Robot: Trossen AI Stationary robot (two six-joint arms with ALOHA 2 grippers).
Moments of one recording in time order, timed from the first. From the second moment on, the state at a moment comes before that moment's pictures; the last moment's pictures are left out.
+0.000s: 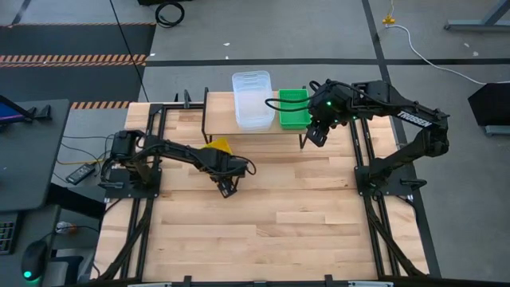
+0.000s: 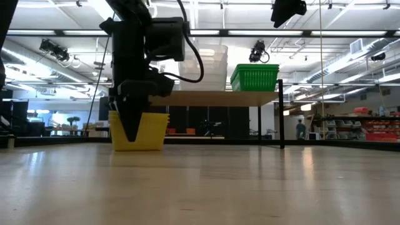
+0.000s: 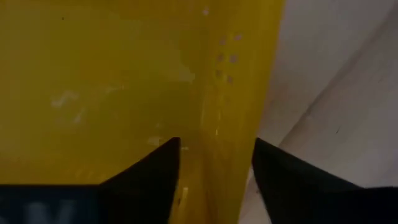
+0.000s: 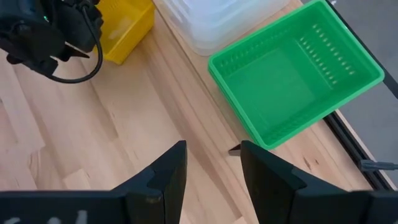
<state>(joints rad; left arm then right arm) -0.01 1.79 1.11 -0.81 -0.12 -0.53 -0.22 1.35 1.71 -1.35 0.15 0.27</state>
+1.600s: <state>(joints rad) -0.12 1.71 1.91 -1.57 -0.32 -0.32 -0.22 1.35 1.71 -1.53 0.11 0.24</state>
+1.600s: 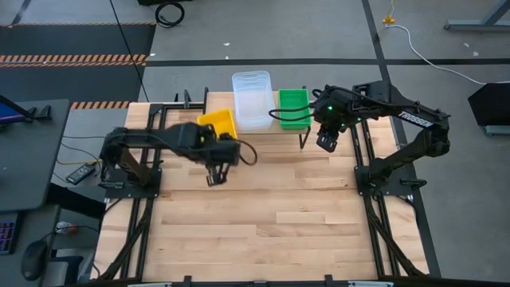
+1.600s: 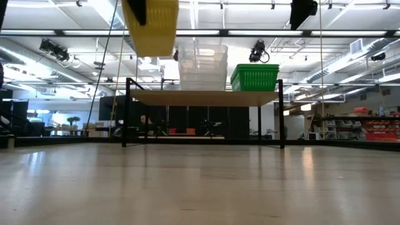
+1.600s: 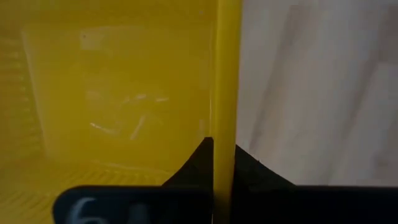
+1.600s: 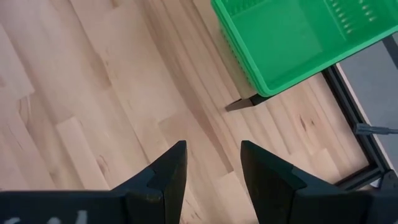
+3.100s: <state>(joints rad) 0.53 1.58 1.53 -1.24 -0.04 0.56 -0.23 1.25 1.71 -1.49 0.19 0.15</state>
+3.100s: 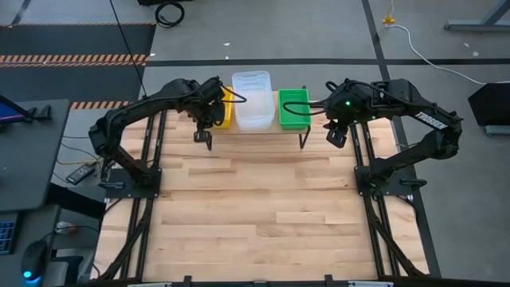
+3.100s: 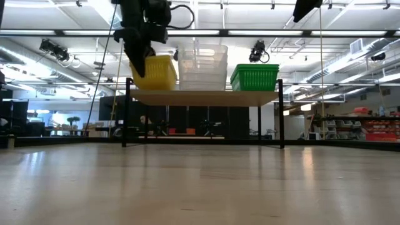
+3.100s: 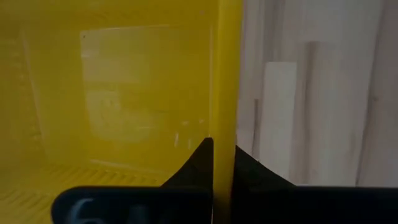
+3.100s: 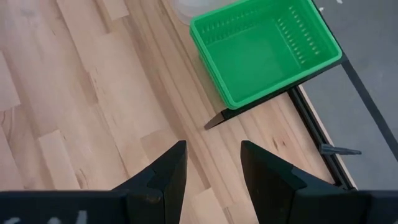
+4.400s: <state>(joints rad) 0.50 1.61 1.53 -1.25 -0.06 0.51 -0.23 1.25 1.71 -1.48 0.19 0.16</state>
